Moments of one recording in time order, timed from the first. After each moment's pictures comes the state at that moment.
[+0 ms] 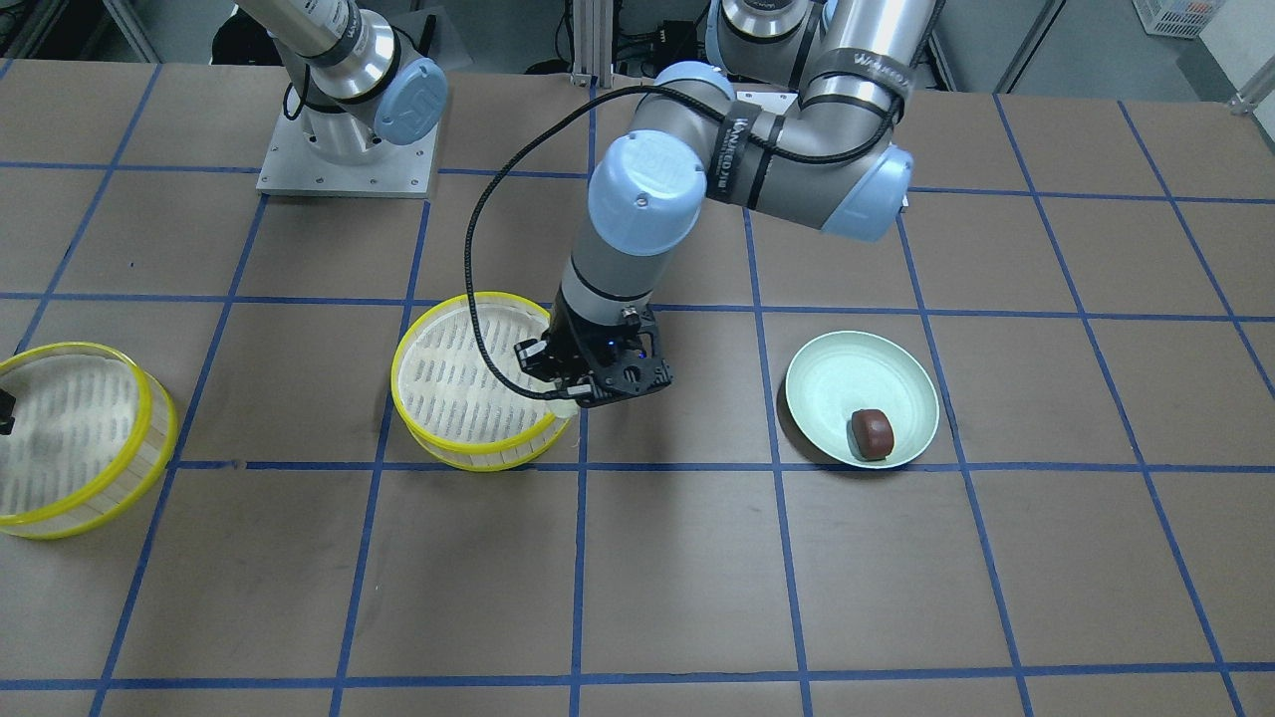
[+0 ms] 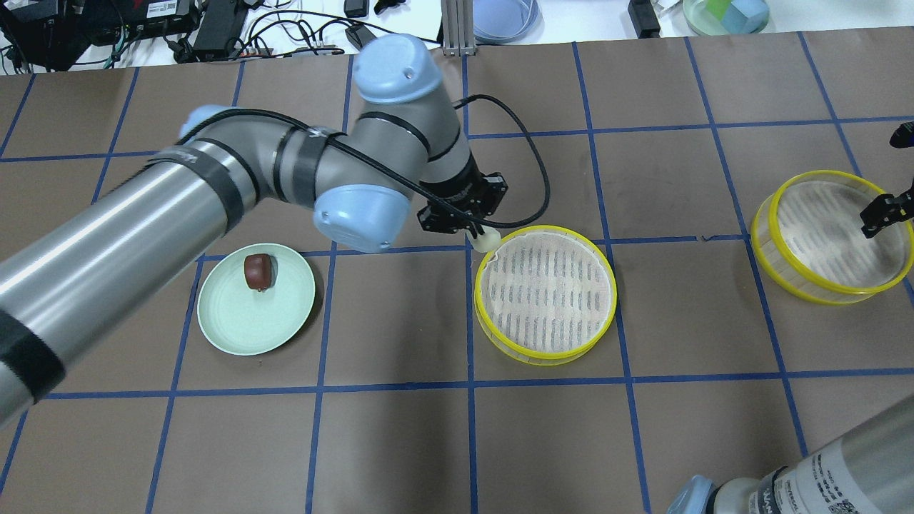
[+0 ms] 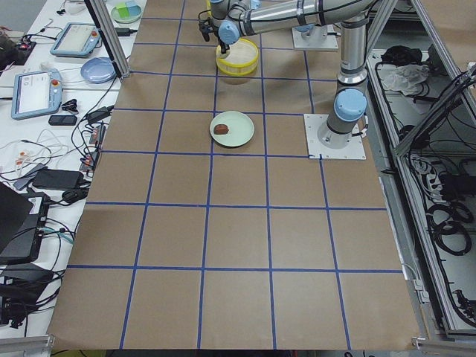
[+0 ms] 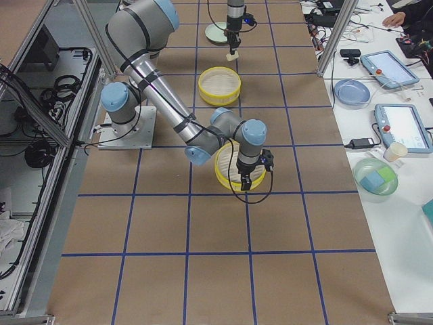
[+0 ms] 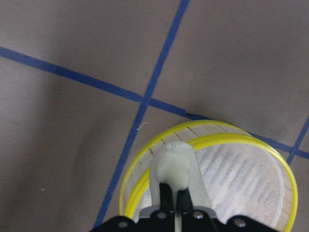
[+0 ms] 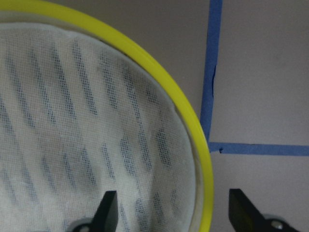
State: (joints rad) left arm -1.96 -1.95 -1.66 -1.02 1.36 -0.76; right arm 0.85 -1.11 1.75 -2.26 -1.66 -0.79
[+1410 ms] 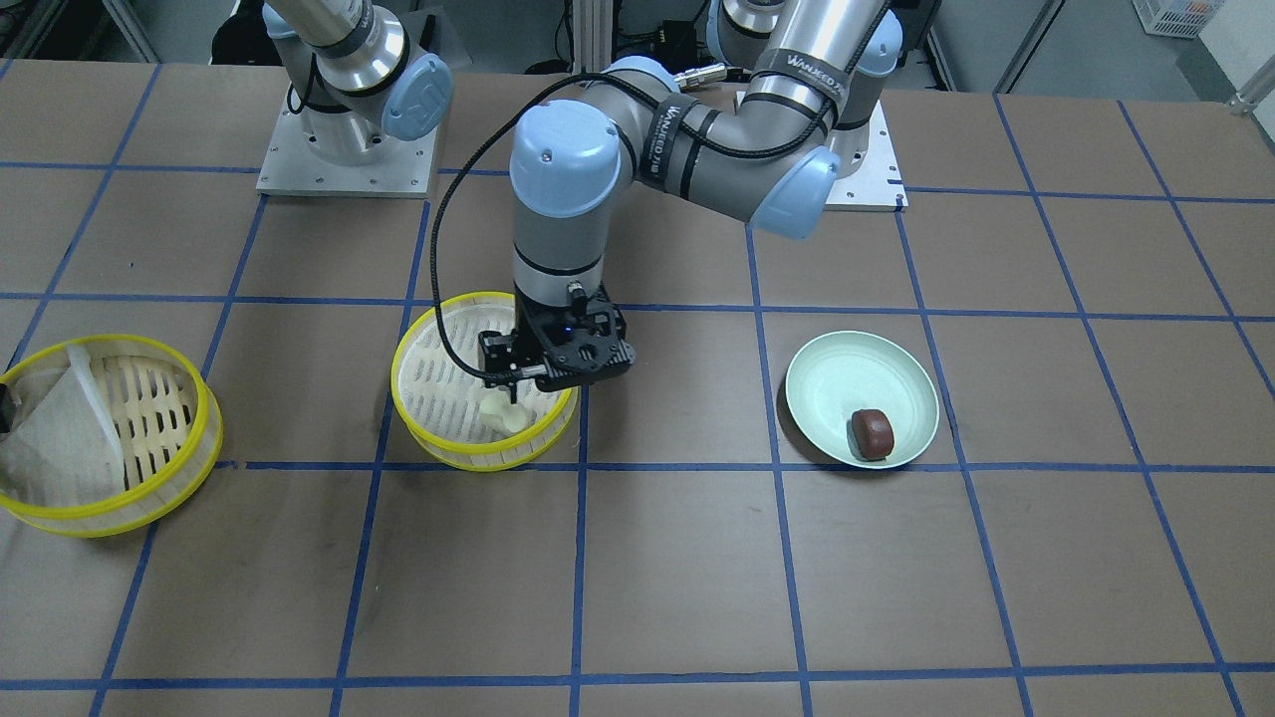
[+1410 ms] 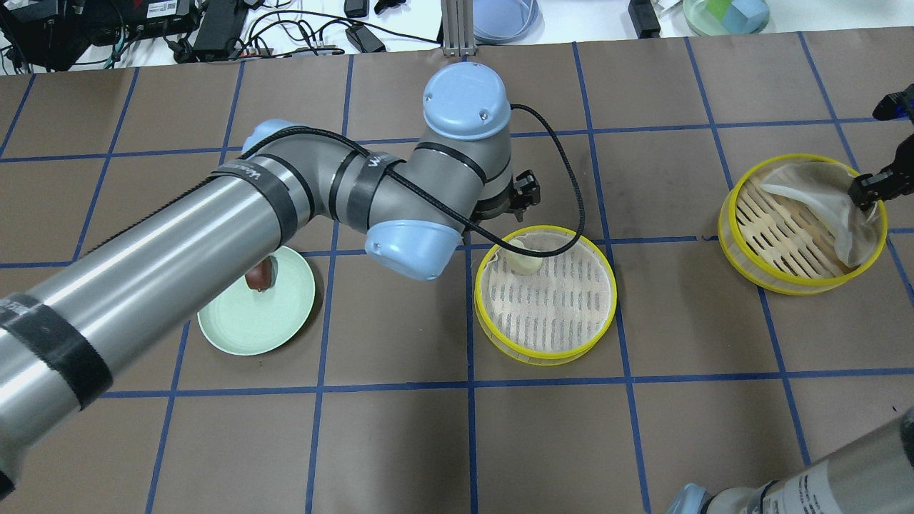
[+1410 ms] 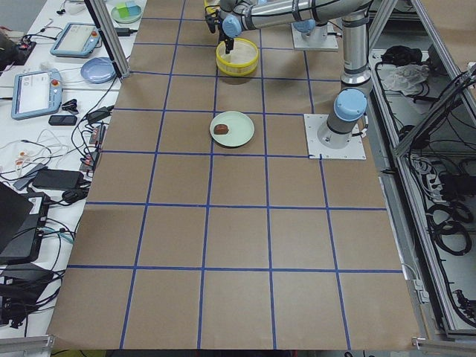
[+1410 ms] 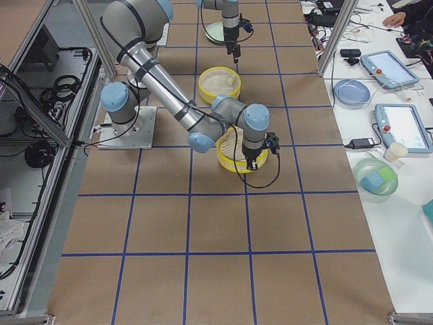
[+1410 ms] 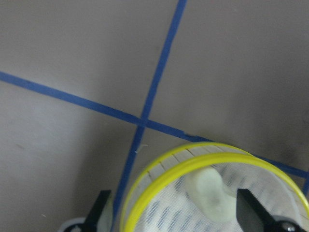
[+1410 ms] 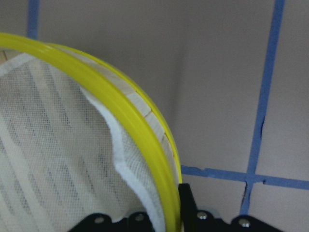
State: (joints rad) left arm -1.99 -1.93 -1.65 -1.01 1.57 -0.74; right arm 0.95 -1.22 1.74 -2.15 -1.57 -0.79
